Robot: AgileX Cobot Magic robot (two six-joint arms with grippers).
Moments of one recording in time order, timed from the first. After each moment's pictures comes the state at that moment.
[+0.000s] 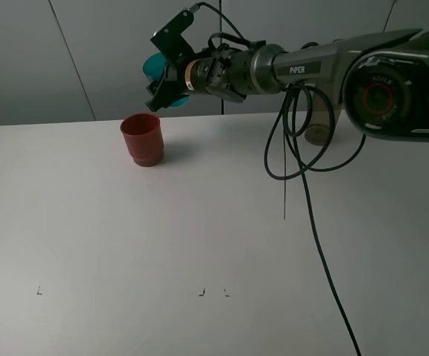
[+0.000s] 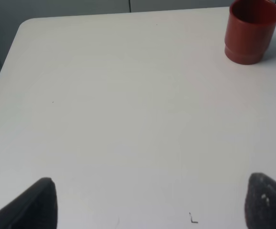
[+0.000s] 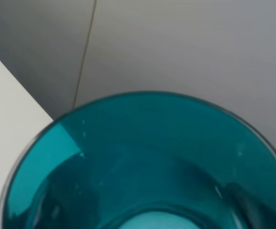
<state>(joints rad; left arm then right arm) 0.01 0.00 -0.51 0.02 1.09 0.00 0.59 2.48 -1.94 -0.83 -0.09 0.46</state>
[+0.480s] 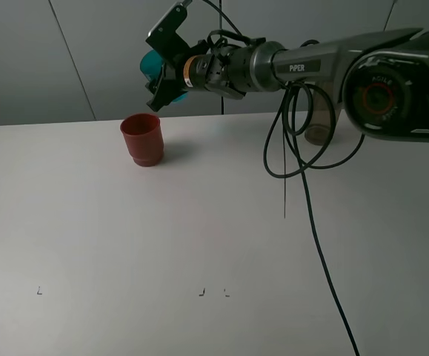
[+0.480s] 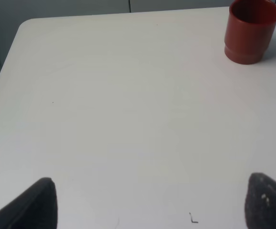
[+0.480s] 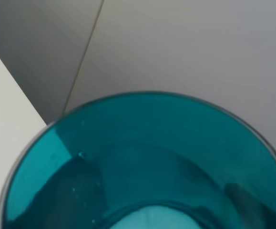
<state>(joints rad) 0.01 0.00 -0.51 0.02 1.09 0.00 0.60 2.48 -1.96 -0.86 -0.10 0.38</state>
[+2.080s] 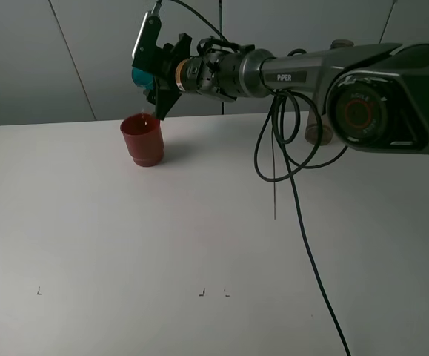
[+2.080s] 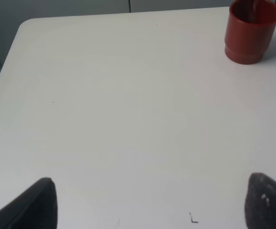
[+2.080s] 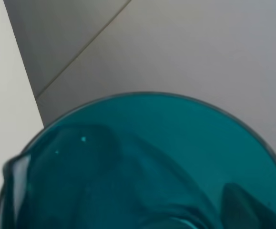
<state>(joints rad) 0.01 0.00 -0.51 0.02 1.09 0.00 0.62 2.53 -2.05 -0.92 -0.07 0.08</state>
